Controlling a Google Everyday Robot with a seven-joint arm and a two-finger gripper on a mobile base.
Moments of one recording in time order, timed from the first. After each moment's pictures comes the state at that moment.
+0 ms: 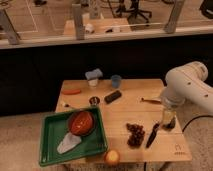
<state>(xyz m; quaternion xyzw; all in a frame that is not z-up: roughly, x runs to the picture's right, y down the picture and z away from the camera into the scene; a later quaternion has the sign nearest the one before) 0.286 0.106 0.684 -0.28 0.02 0.02 0.96</state>
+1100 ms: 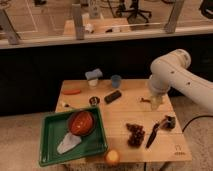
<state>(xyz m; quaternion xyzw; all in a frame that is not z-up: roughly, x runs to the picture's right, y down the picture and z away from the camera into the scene) 0.224 0.033 0.706 -0.22 -0.01 -0.05 0.97</state>
